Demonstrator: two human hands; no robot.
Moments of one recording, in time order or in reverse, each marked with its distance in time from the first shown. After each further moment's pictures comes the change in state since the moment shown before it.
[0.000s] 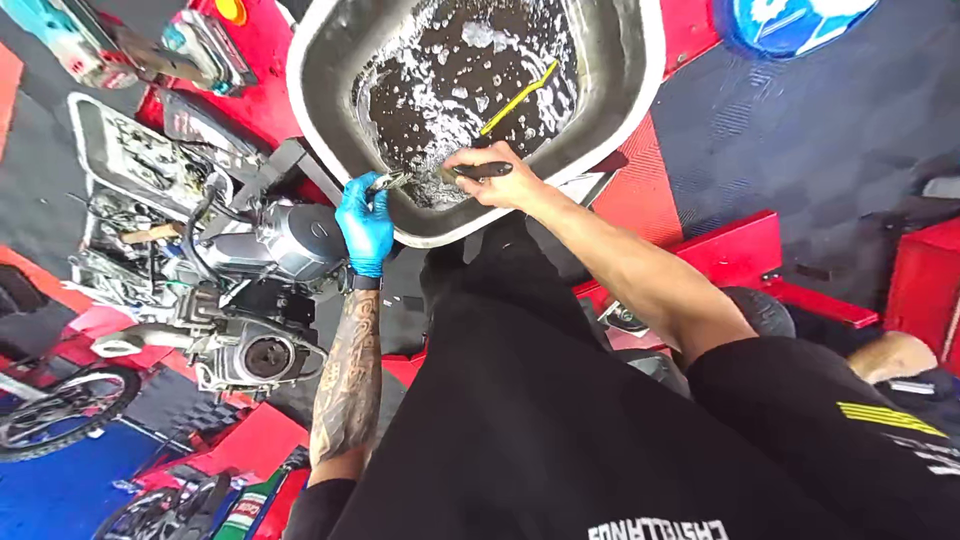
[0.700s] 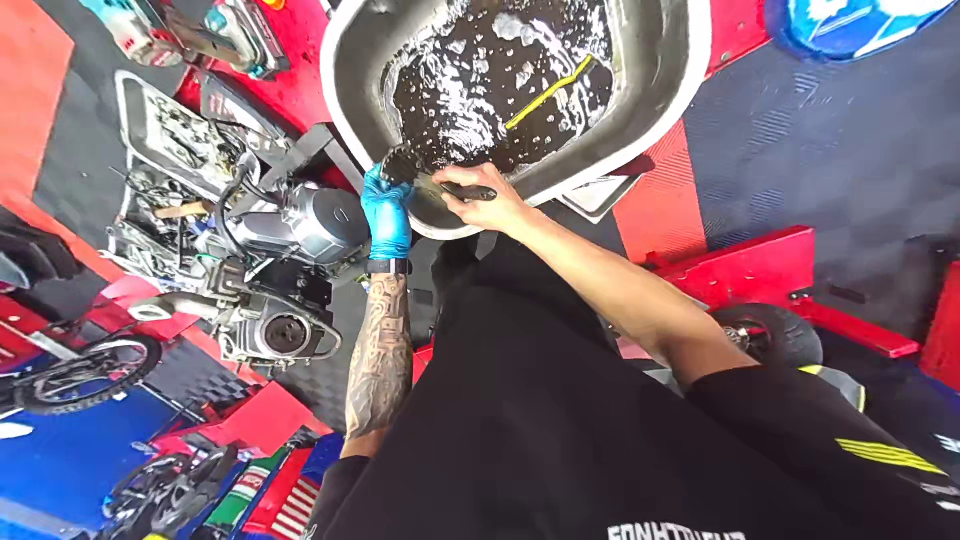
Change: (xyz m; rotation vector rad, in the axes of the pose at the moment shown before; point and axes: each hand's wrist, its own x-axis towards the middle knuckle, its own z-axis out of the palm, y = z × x) left_hand 0.008 -0.003 0.021 -0.799 0.199 -0.461; right_hand 0.004 -0.036 0.058 0.003 -0.015 0.032
